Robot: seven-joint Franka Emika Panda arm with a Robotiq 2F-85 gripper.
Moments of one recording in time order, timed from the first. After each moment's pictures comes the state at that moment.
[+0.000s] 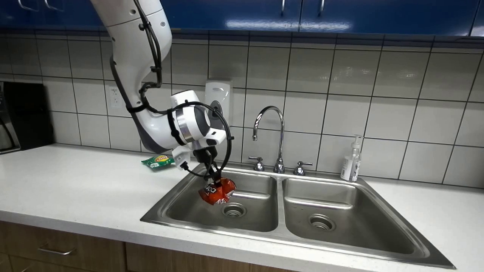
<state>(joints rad) -0.16 0.35 -0.14 -2.23 -0.64 2.86 1.22</state>
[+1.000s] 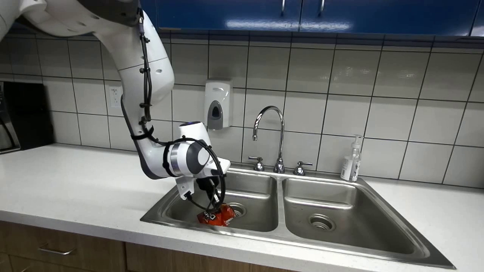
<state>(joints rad) 0.02 0.60 -0.31 -2.21 -0.18 3.04 0.86</state>
